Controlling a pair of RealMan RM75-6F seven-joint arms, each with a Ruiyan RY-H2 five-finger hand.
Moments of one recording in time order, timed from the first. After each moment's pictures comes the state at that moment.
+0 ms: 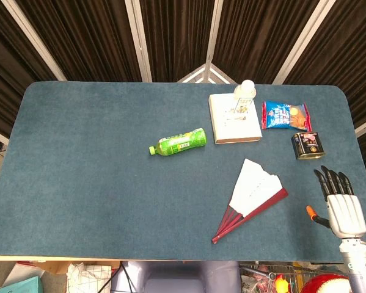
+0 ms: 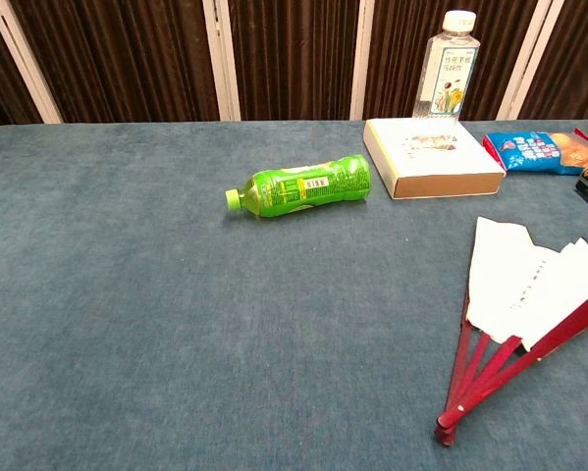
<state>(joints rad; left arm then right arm) 0.06 -1.07 -0.10 -1.73 1.37 1.64 0.24 0.13 -1.19 0.08 -1.55 -1.49 1.45 -0.04</state>
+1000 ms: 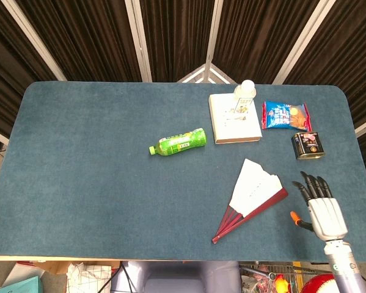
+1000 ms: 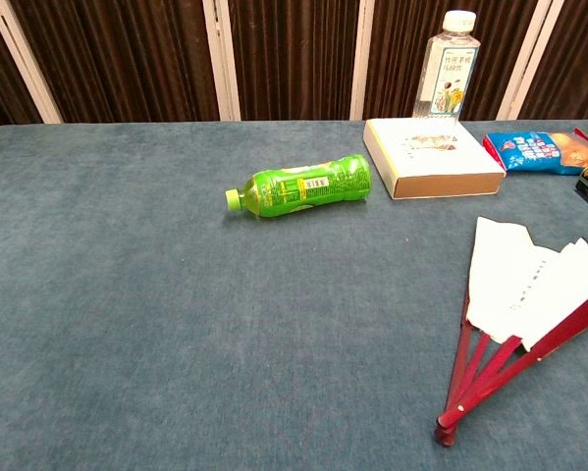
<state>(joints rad) 0.05 -1.07 -0.09 -1.73 1.38 1.63 0.23 0.15 -1.27 0.04 -1.50 -1.56 1.42 -0.04</state>
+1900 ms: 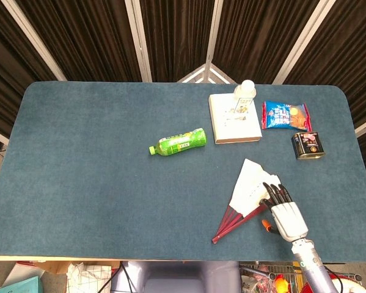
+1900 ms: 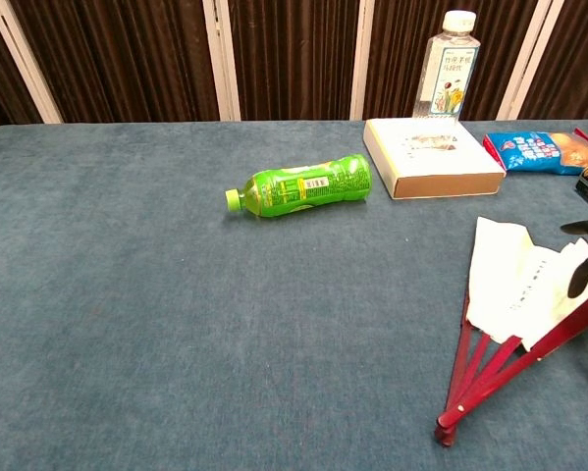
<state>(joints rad) 0.06 -1.06 -0.11 -1.74 1.35 1.64 0.20 0.22 -1.51 -0.01 -1.27 -1.62 1.32 -0.07</state>
